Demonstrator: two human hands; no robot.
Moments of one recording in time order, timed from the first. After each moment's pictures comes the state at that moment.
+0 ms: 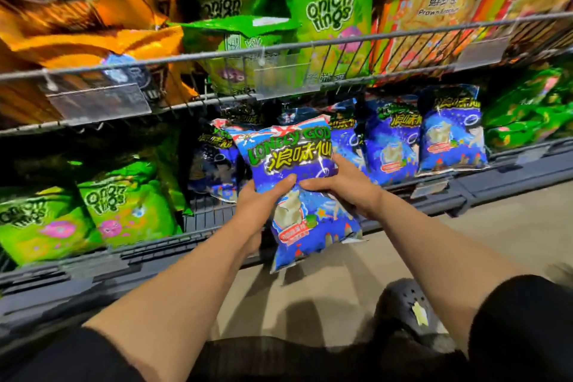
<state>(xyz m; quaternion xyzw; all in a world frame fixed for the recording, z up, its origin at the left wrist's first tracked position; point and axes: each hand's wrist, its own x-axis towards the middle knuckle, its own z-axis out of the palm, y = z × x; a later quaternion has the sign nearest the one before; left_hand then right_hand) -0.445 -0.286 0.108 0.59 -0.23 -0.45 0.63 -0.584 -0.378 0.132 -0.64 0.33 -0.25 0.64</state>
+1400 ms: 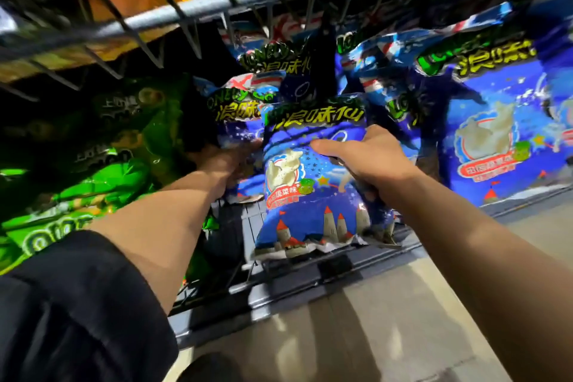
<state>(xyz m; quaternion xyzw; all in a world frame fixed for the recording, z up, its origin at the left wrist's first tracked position) -0.158 -0.444 -0.051 0.77 -0.23 -0.37 0.46 -0.415 -0.460 0.030 -0.58 0.59 -0.25 0.51</state>
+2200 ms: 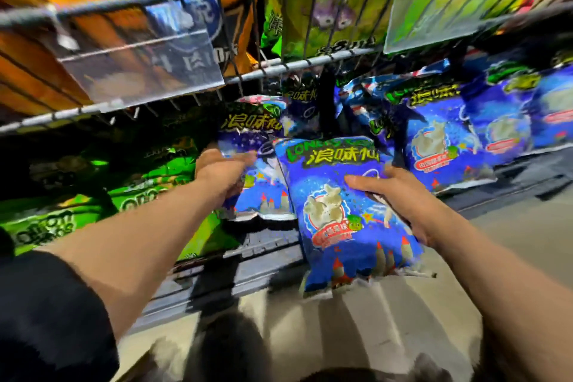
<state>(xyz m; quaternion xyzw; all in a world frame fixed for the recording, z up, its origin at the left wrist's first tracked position) -0.210 -0.334 0.047 0.76 -0.26 -0.30 0.51 -0.481 -0.368 0.067 -0.52 0.48 -0.27 0.65</state>
